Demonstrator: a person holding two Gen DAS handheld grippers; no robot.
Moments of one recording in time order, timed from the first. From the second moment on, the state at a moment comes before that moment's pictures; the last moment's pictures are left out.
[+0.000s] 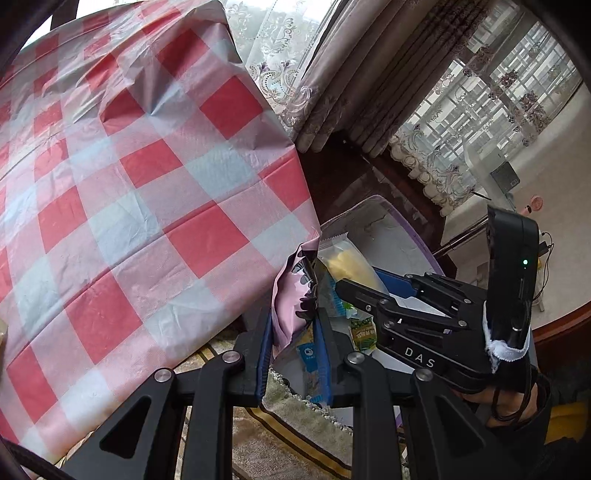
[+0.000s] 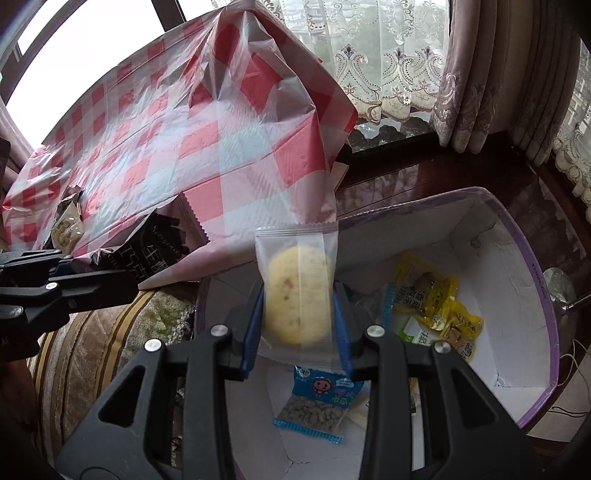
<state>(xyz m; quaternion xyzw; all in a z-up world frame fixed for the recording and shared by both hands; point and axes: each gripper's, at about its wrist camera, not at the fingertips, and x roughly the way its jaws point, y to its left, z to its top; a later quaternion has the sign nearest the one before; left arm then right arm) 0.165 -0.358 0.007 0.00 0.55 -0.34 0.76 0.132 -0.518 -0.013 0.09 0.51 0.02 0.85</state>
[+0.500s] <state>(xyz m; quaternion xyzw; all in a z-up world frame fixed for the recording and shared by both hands) 0.168 -0.386 -0.008 0.02 0.58 -0.34 0.74 0.132 -0.529 -0.020 0.10 0.52 0.01 0.85</state>
